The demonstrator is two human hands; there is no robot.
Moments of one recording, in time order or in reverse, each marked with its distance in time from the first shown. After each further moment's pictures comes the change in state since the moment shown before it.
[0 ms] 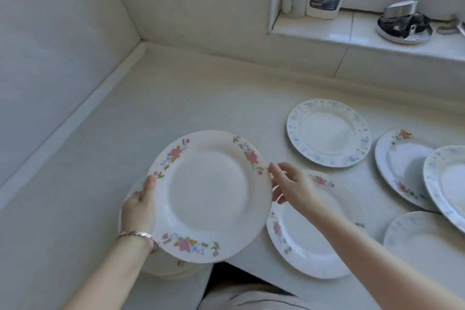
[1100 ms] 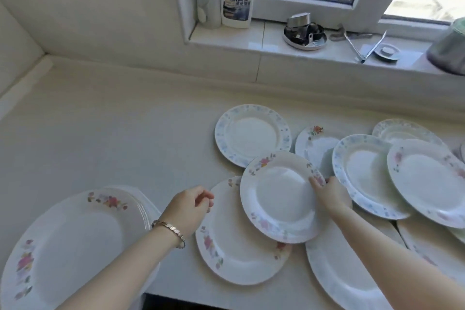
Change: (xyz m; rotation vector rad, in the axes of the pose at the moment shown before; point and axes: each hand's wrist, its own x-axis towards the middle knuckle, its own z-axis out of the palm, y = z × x) left_hand -0.076 0.039 0.163 0.421 -0.757 0.431; right_hand 0.017 0.123 -0.212 -0.446 0.590 0.457
